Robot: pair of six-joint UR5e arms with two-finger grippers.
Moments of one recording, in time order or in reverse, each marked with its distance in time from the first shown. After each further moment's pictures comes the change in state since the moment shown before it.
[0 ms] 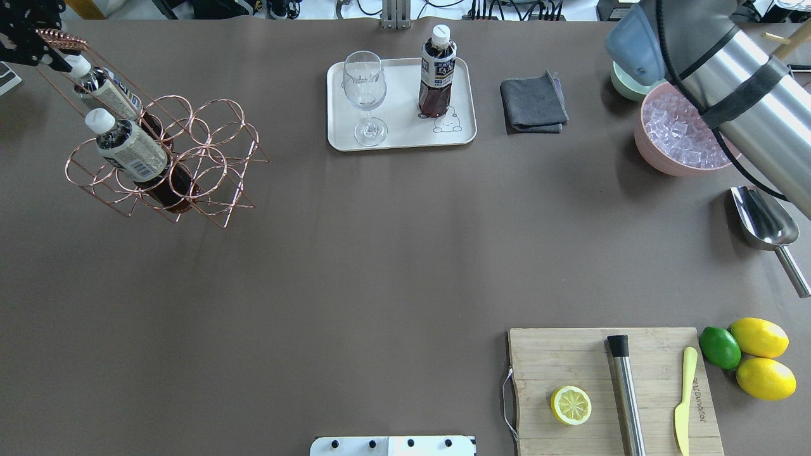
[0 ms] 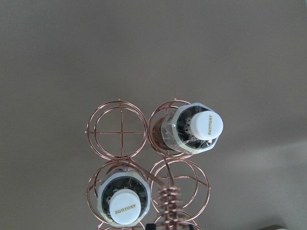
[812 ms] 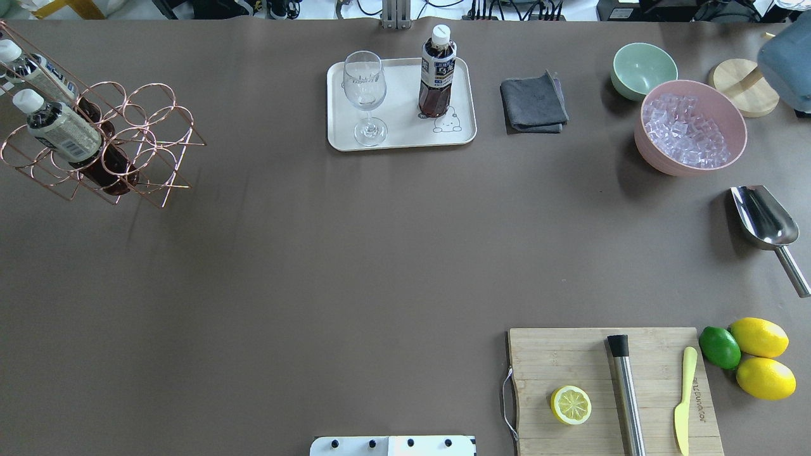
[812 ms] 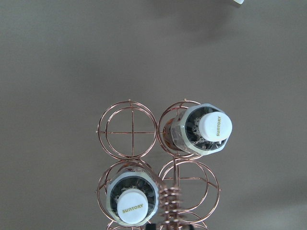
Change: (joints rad) left arm -0.141 0.055 0.170 0.006 -0.025 0.216; right arm 0.150 -0.260 0.375 -0.504 0.142 -0.004
